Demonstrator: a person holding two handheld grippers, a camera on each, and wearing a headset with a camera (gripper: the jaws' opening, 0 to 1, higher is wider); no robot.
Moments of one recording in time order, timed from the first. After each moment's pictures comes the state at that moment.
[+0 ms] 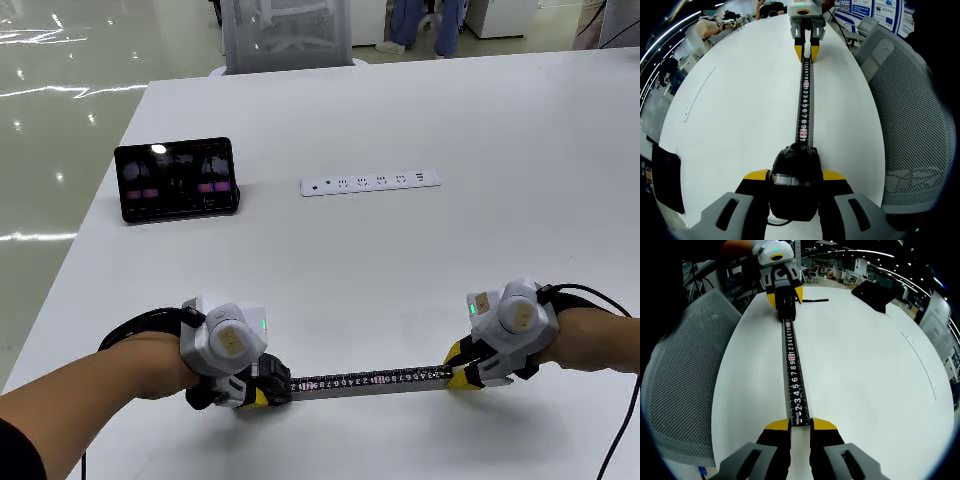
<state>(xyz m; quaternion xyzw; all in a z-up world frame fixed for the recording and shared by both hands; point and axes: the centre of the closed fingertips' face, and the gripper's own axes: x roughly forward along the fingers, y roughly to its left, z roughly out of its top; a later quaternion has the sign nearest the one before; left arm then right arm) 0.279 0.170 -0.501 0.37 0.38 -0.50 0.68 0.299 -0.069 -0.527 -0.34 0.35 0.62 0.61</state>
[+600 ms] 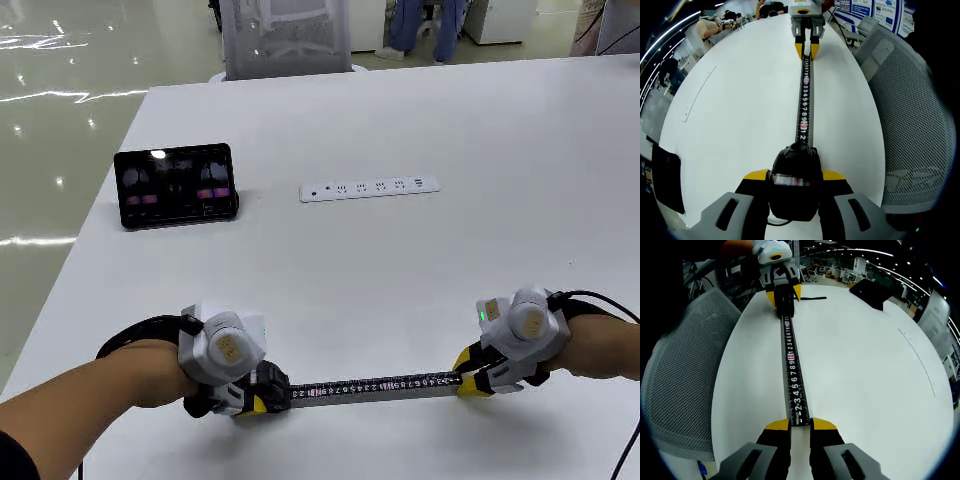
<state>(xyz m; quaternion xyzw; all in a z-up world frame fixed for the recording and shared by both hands) 0.281 0.170 -0.501 0.37 0.39 -0.50 0.68 0.302 -0.081 -0.527 -0.34 0.36 0.62 0.61</state>
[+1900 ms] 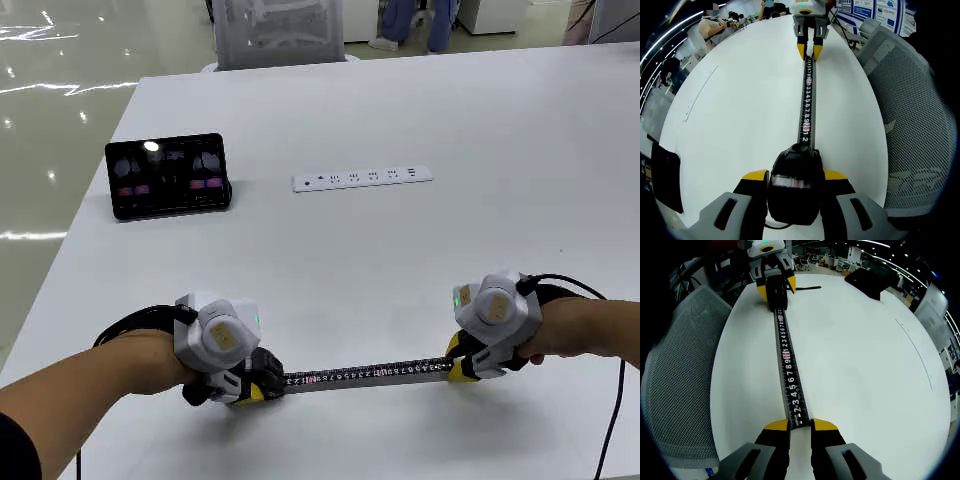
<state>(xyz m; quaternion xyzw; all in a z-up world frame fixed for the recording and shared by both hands) 0.283 0.168 -0.506 0.37 0.38 -0.49 0.69 0.302 -0.079 -0.529 -0.37 0.40 0.58 0.61</state>
